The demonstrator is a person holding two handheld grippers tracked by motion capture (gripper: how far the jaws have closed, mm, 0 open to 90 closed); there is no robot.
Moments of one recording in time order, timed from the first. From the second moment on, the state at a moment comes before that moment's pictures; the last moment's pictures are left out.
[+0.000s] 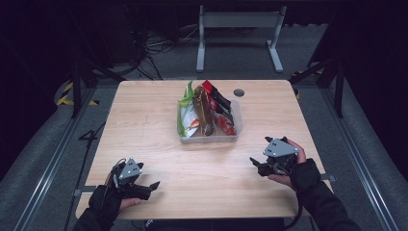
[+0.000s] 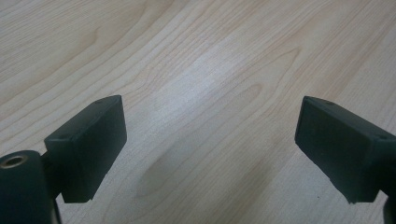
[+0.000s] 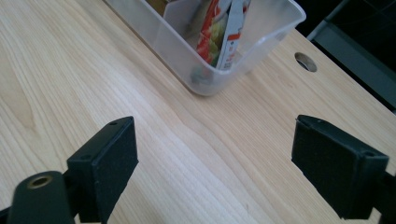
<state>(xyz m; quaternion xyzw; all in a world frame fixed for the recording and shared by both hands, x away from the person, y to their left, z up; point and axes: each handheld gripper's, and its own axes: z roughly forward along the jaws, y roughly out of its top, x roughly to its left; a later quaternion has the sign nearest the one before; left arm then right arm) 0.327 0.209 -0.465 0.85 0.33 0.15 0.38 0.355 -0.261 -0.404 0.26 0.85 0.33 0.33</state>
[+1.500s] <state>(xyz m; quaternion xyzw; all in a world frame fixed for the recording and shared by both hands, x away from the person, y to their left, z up) 0.327 0.213 -0.464 0.84 0.34 0.15 0.39 0.296 -0.351 -0.449 0.35 0.81 0.36 0.31</state>
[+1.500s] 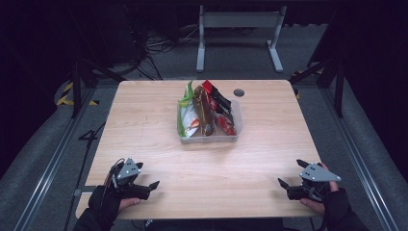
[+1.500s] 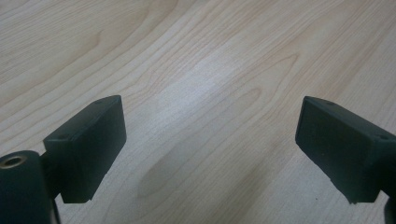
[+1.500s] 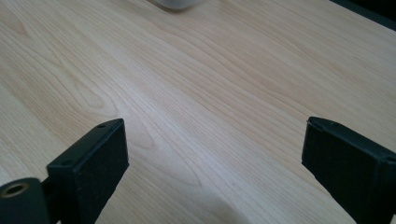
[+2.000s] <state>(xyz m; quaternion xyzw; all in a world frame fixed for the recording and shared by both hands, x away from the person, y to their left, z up) 0.321 0.219 -0.457 0.83 0.34 0.16 0.42 0.286 -0.380 -0.455 0.39 0.77 0.40 0.31</state>
